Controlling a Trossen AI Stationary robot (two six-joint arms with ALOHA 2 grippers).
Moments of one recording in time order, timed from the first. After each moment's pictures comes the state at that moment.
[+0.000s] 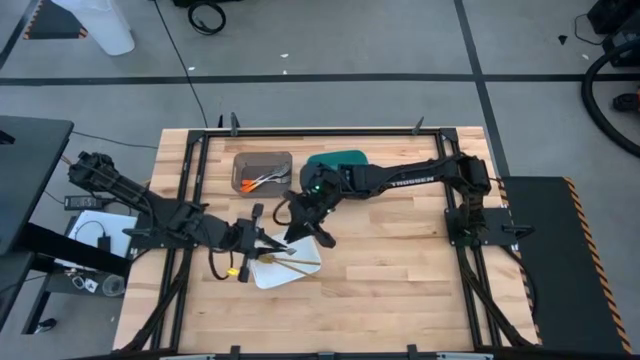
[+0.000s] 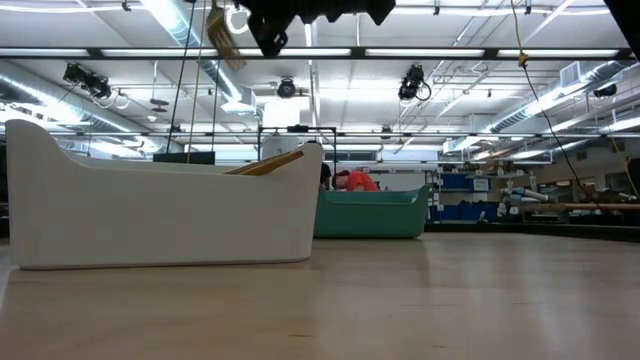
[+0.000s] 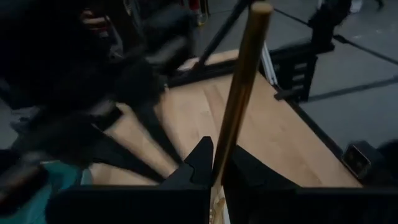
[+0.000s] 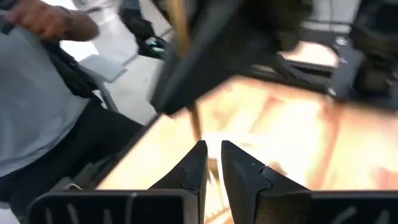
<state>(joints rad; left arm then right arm) -0.46 1.07 0.76 0.05 -0.34 0.06 -0.01 1.93 1.64 -0.22 -0.65 -0.13</state>
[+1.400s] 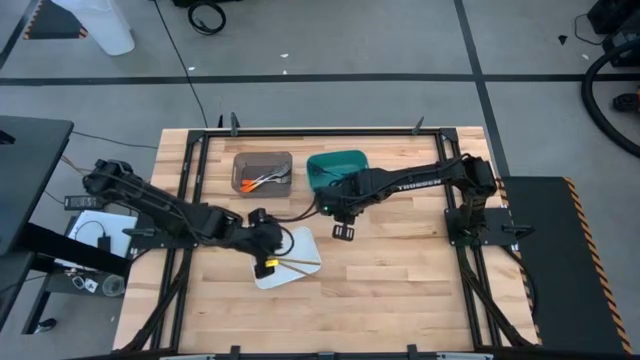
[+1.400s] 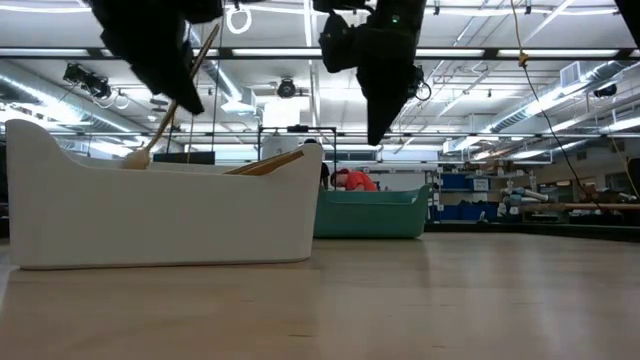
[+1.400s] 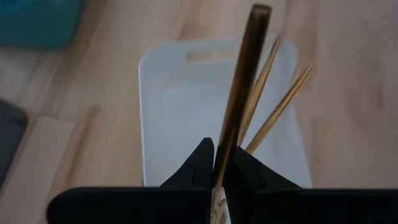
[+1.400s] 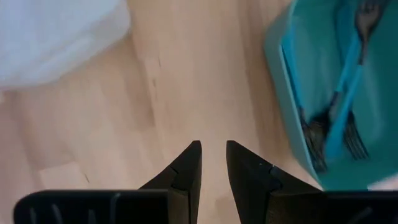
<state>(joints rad) -0.37 1.34 0.92 -0.51 -0.29 -0.51 0.04 1.89 1.64 -1.08 0.13 0.24</state>
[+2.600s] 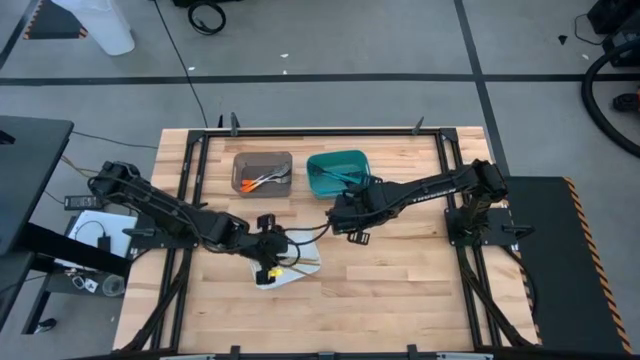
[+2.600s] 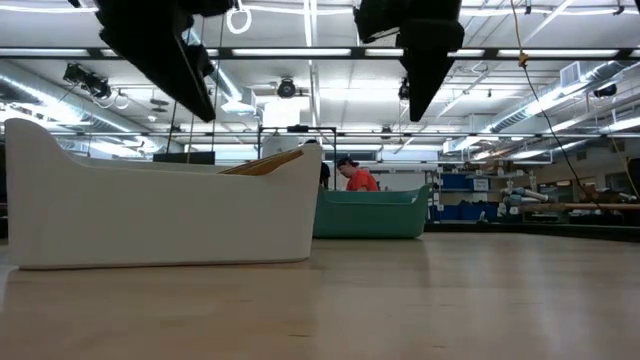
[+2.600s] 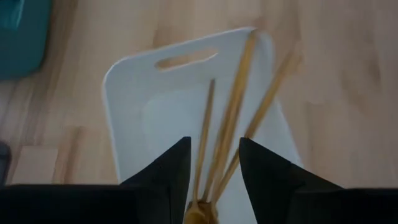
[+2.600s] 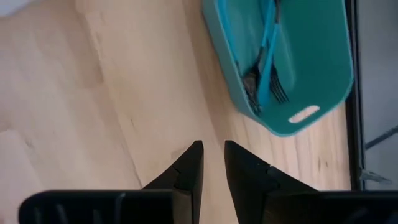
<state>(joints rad) -0.39 1.42 0.96 -0.50 -0.26 -0.38 0.17 1.84 1.64 -1.34 0.43 0.42</state>
